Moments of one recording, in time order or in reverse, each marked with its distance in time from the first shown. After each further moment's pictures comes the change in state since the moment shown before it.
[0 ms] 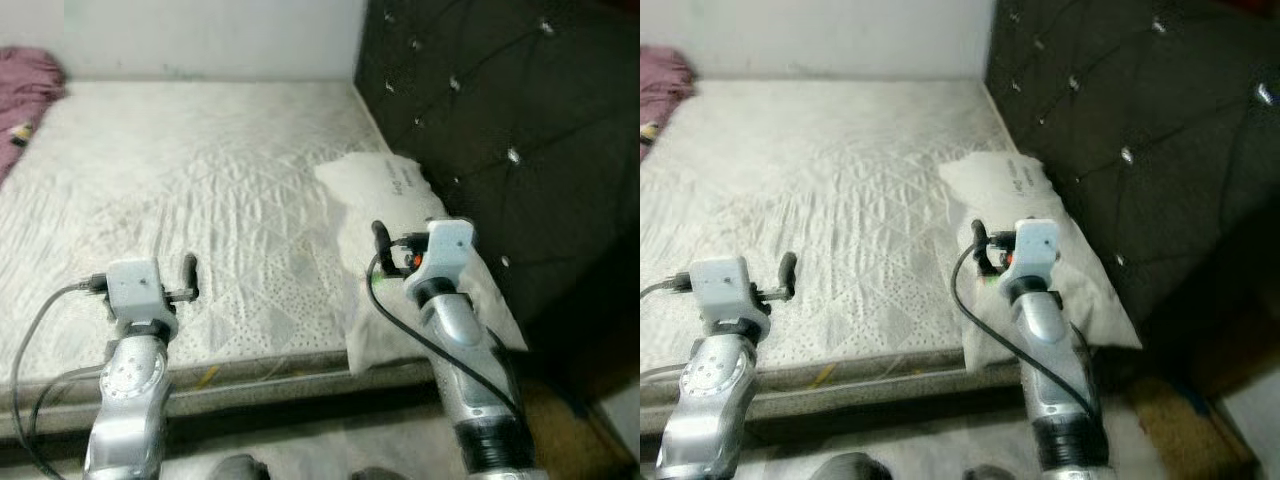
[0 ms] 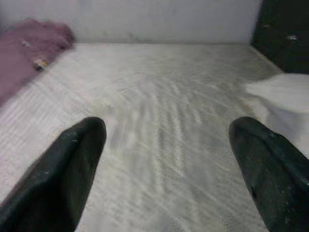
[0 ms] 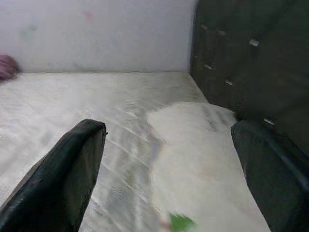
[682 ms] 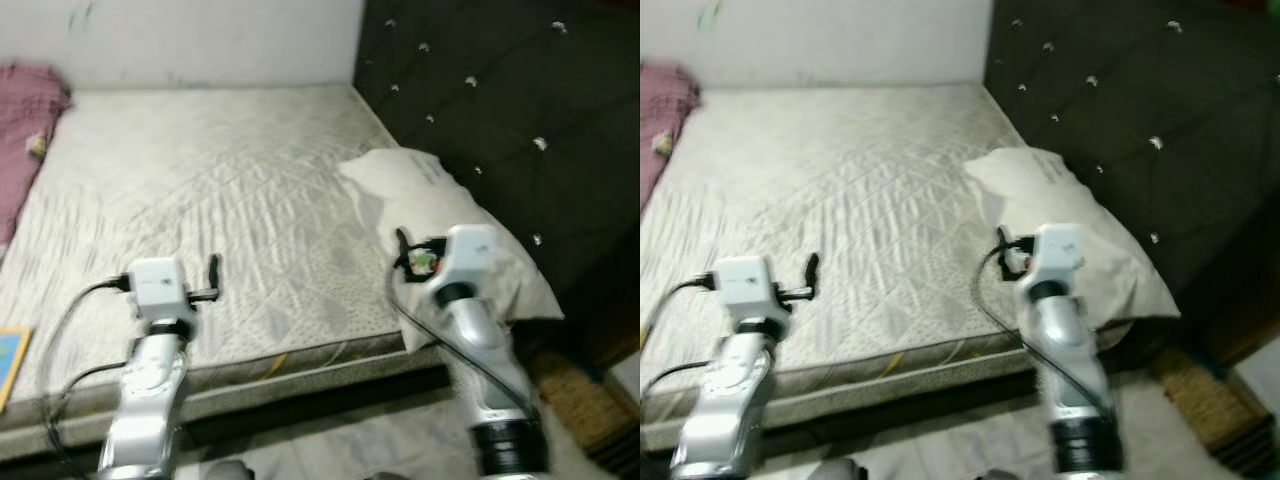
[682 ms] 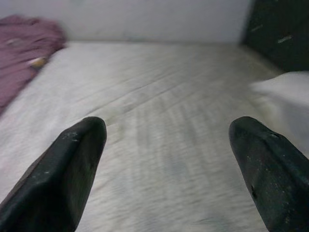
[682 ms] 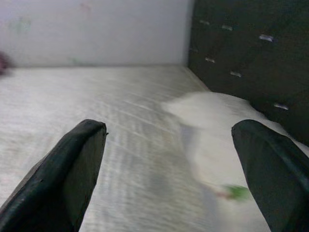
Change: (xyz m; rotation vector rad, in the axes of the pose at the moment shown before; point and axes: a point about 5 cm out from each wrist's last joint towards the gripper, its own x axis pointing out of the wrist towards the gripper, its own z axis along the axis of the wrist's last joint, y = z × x) left arm -0.001 0.008 -0.004 0.010 0.017 0.027; right arm 0.003 0.010 0.001 0.018 0.012 0.033
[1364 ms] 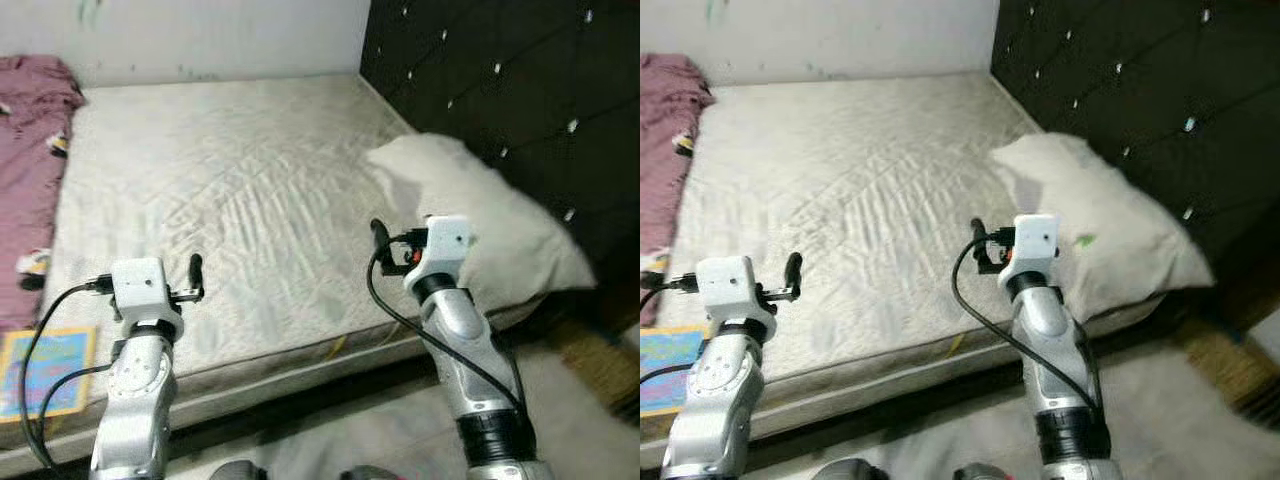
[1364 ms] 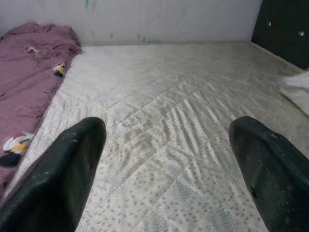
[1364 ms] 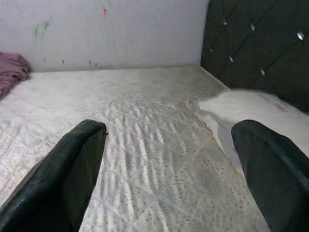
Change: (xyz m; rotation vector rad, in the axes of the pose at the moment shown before) left arm 0.003 -0.008 0.006 -0.013 -0.026 -0.024; right arm 0.002 -0.005 0.002 -0.022 -0.001 0.003
